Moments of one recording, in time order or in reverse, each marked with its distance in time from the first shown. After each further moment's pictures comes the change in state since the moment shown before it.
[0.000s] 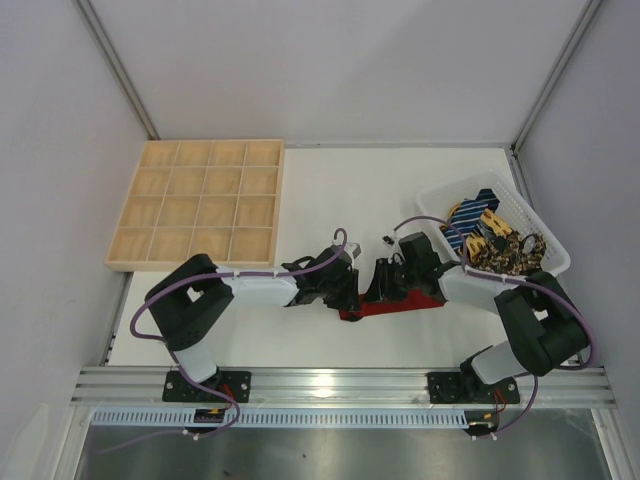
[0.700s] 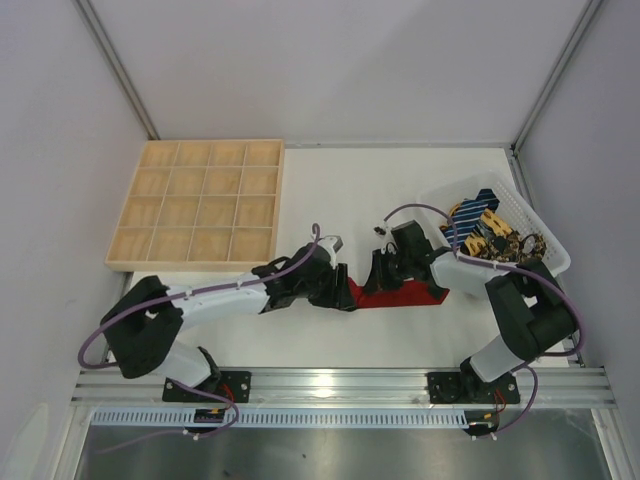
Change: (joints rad) left arm 0.016 -0.235 -0.087 -0.061 -0.035 -0.008; right arm 0.002 0.110 0.137 -0.070 0.035 -0.108
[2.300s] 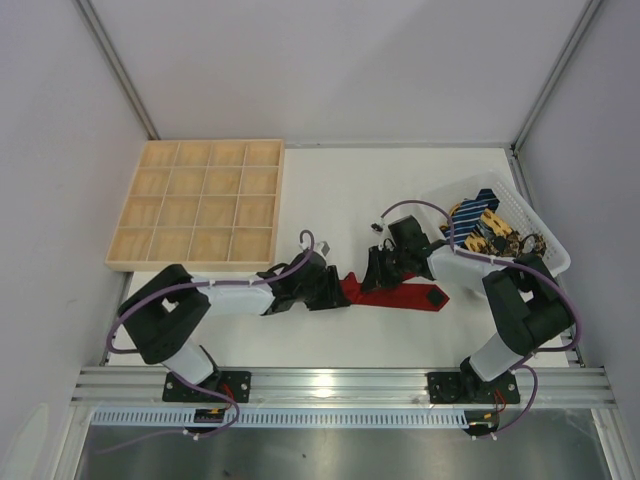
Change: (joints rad) left arm 0.058 0.085 -0.122 0.179 -0.005 -0.184; right arm -0.002 0.039 0.070 -0.076 -0.031 -0.012
